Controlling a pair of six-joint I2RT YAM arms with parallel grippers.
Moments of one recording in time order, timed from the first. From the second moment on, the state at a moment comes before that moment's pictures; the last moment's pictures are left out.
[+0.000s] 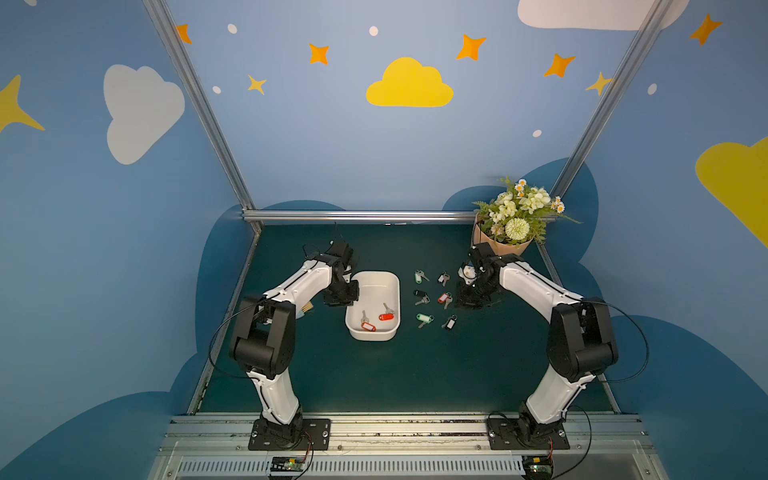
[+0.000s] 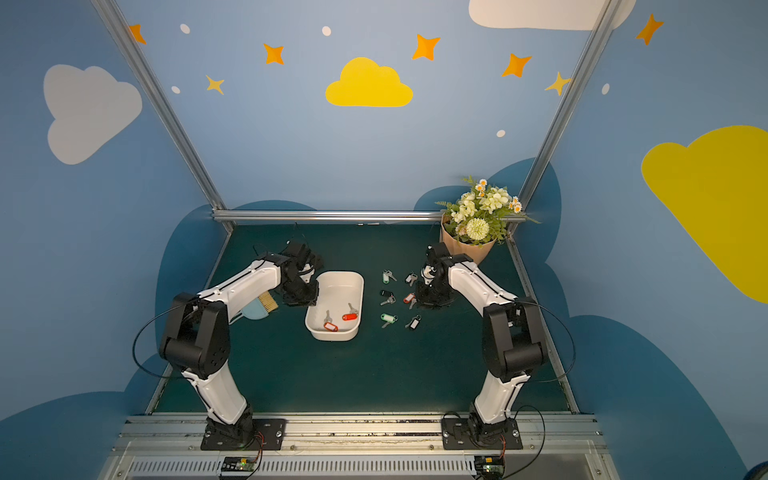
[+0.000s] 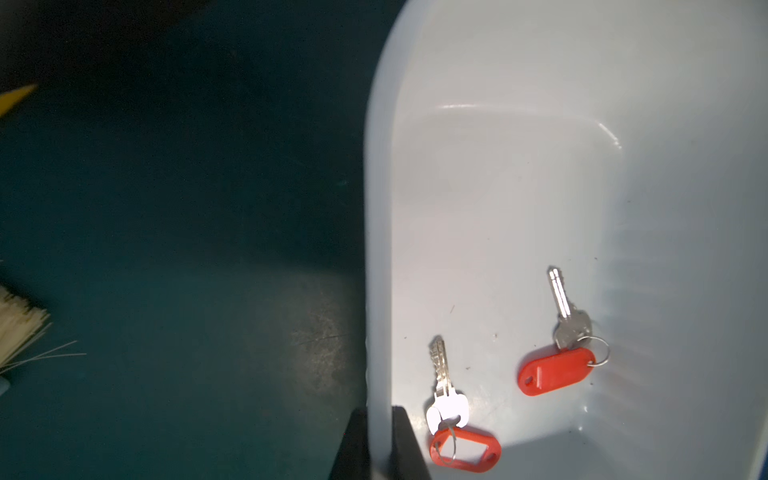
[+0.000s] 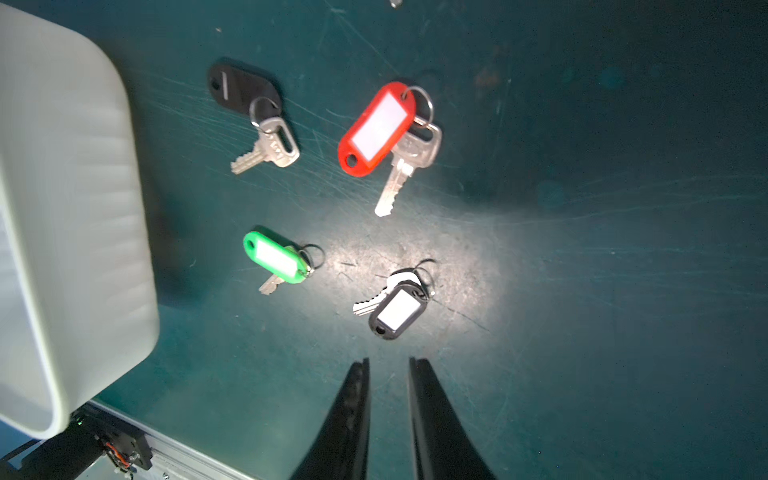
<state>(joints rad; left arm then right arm) -0.30 1.80 1.33 -0.90 0.11 -0.32 0.34 1.75 1.31 -0.91 -0.28 0.28</state>
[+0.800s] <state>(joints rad) -0.35 1.76 1.26 -0.83 -0.01 -0.31 0.75 1.93 1.71 -0.87 -0.32 0.12</state>
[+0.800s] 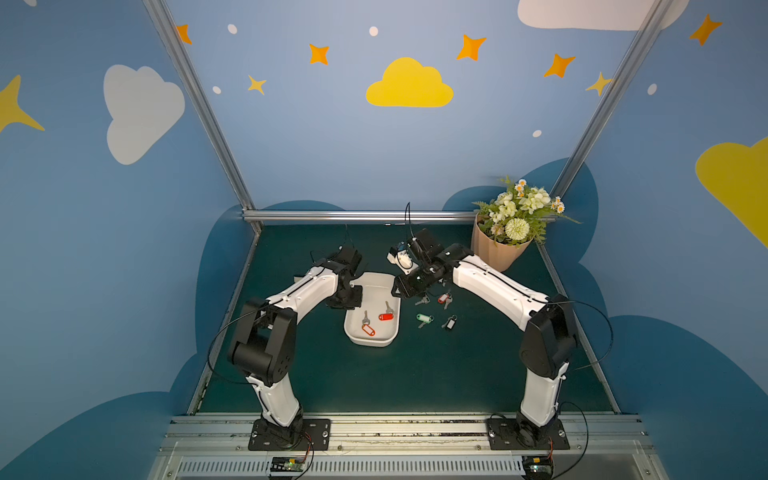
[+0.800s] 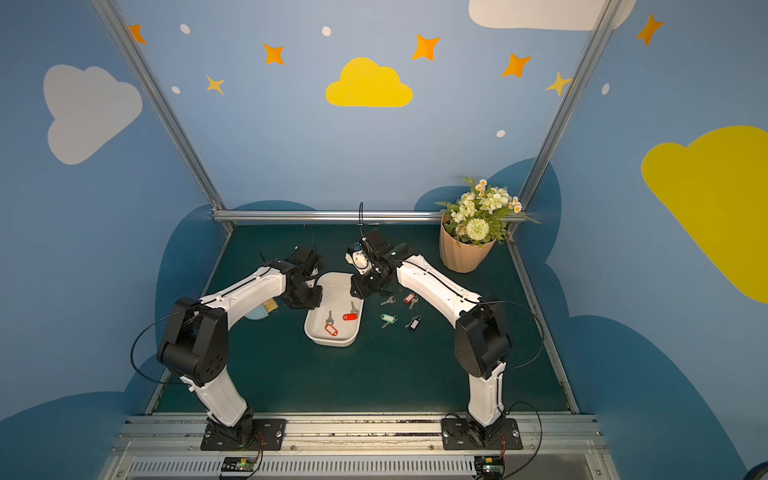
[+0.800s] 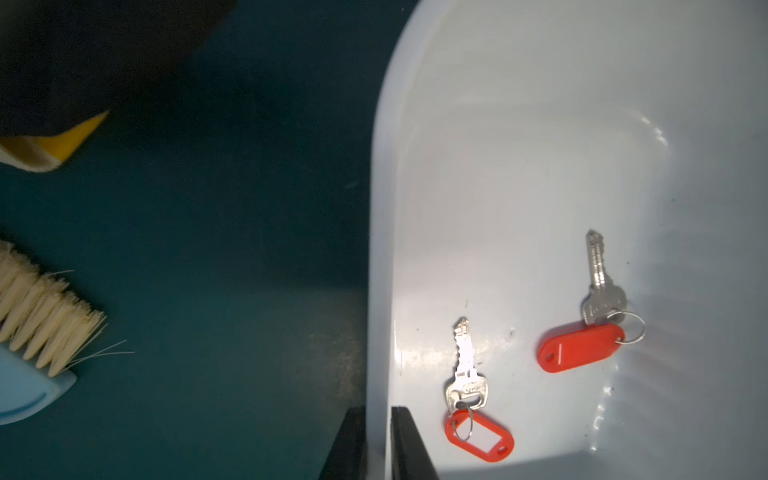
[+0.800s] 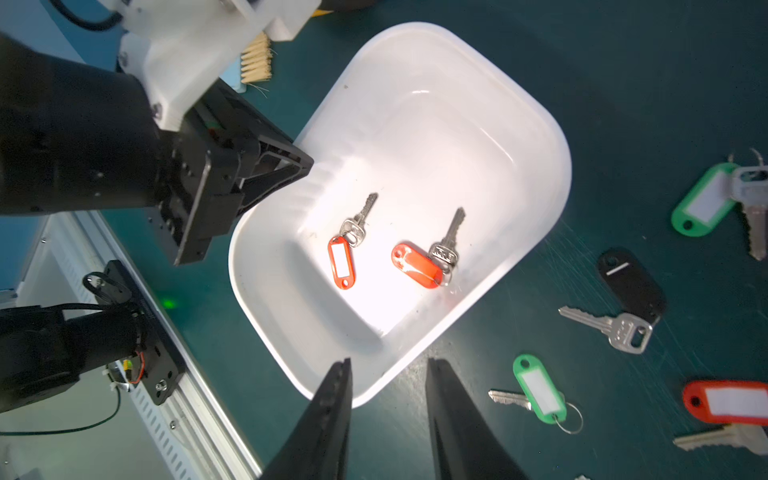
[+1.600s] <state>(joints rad) -0.16 1.29 0.87 -0.60 0.09 -0.50 0.90 2.20 2.00 -1.06 -0.16 0.11</state>
